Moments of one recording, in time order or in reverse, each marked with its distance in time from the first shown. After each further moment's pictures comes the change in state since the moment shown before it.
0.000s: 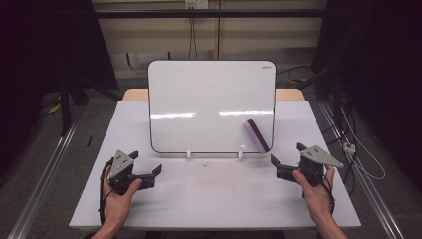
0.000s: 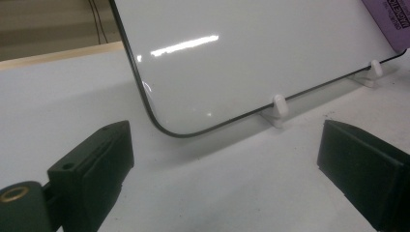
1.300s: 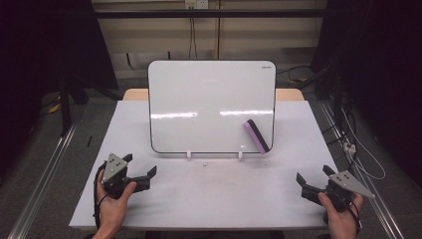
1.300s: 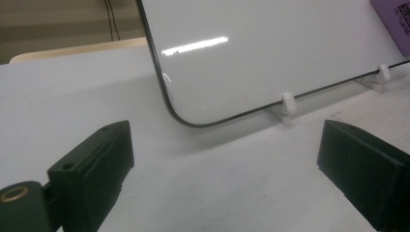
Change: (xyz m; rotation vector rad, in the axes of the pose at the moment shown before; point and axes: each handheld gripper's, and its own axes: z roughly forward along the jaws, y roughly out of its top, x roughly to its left) left arm 0.003 -0.004 -0.014 -0.012 0.039 -0.044; right arm -0.037 -0.059 -0.053 0.006 -0.128 0.079
